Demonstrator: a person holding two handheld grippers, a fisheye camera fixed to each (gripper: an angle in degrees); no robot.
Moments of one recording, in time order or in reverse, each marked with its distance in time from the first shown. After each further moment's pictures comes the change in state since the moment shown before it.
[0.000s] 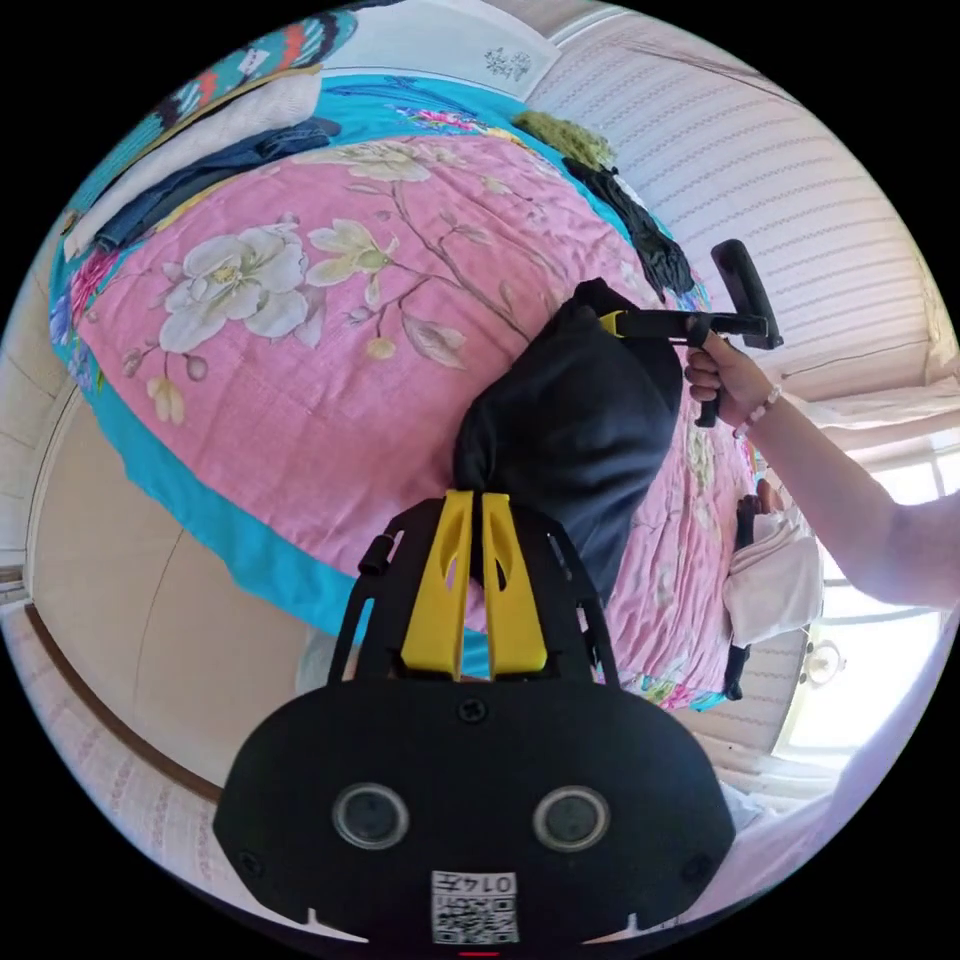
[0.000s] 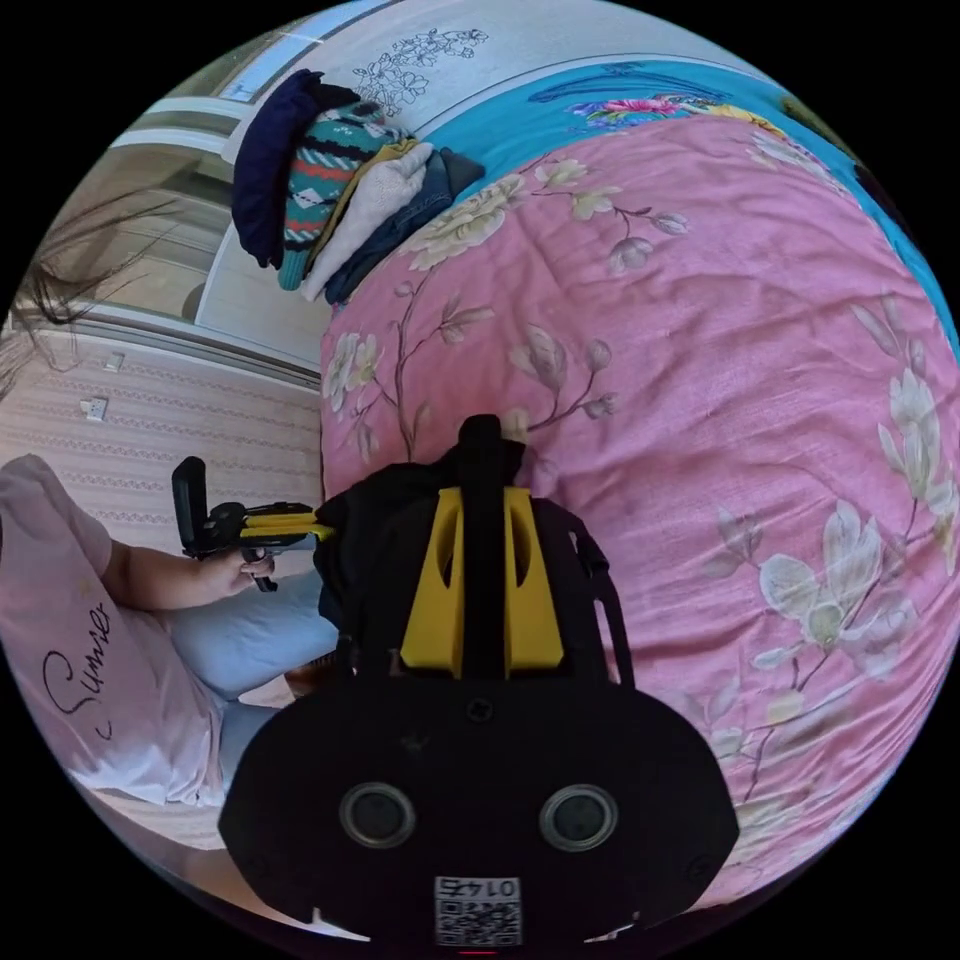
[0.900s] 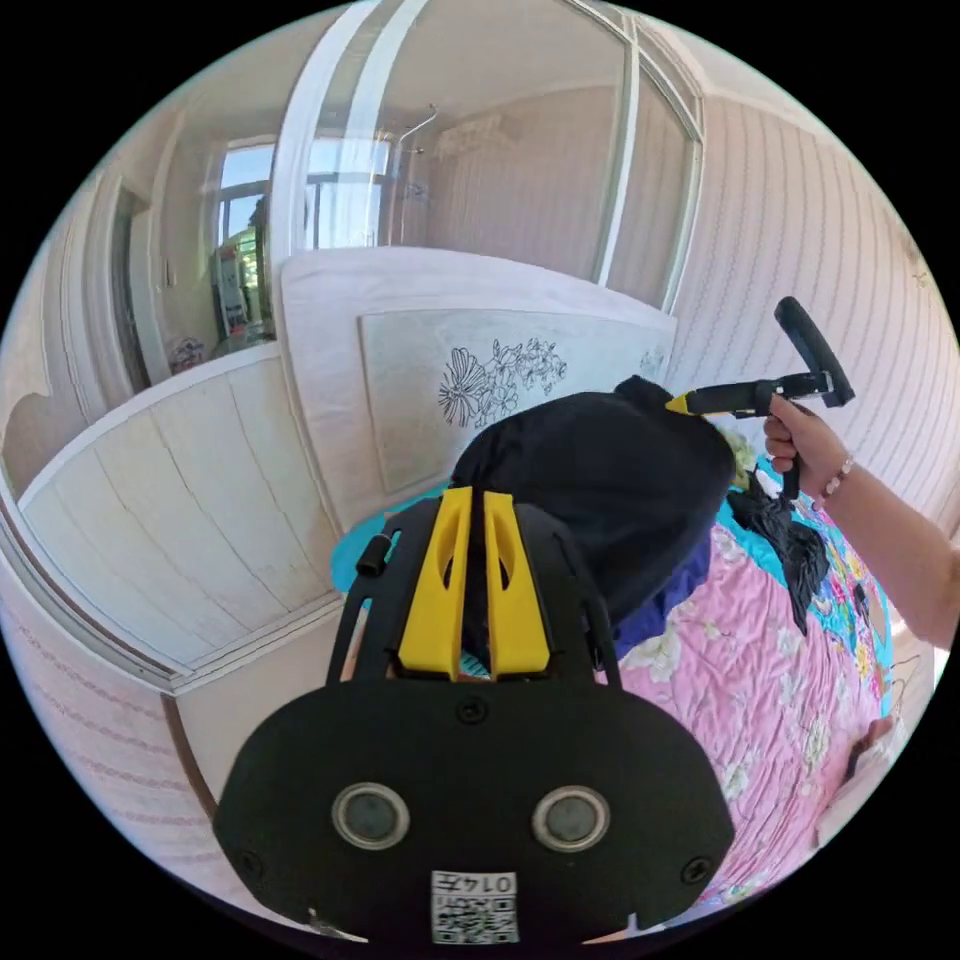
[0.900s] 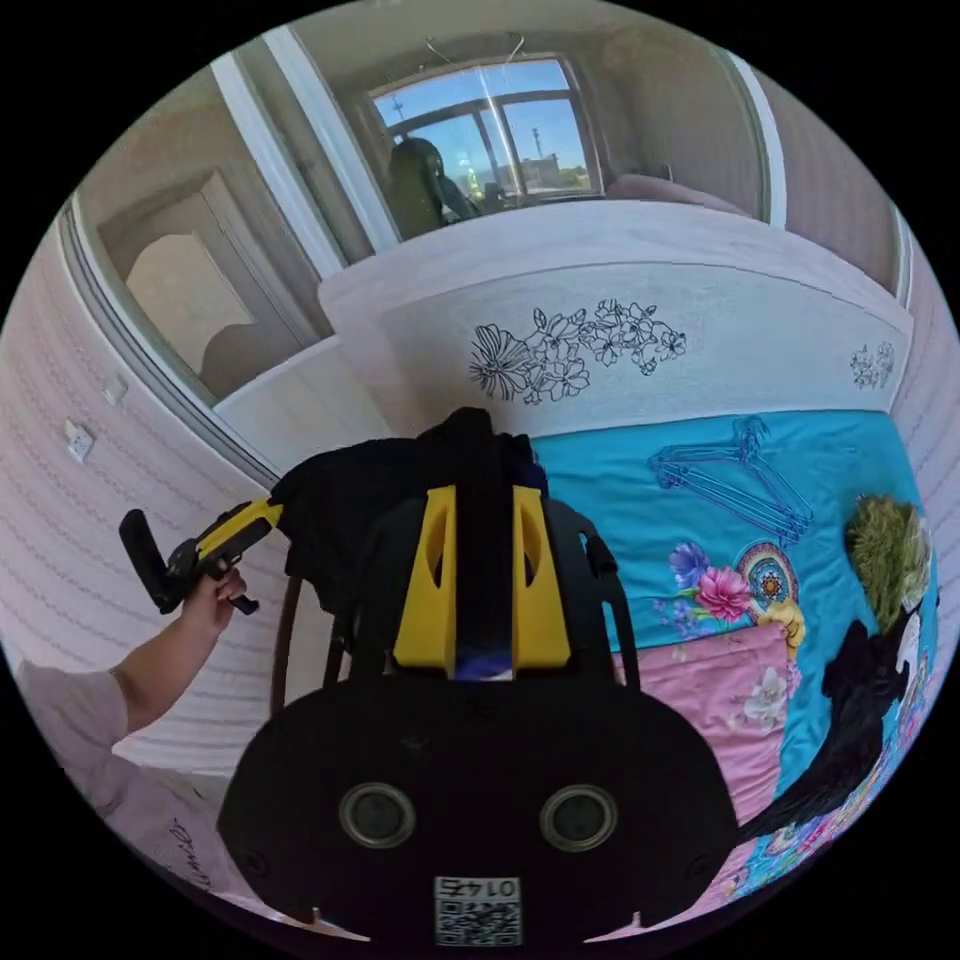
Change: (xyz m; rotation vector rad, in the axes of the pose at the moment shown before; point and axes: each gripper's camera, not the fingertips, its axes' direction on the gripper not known) left arm -0.246 -0.134 -0.209 0.595 -0.506 -0.189; right arm -0.317 -0.395 -0.312 0.245 0.286 -0.304
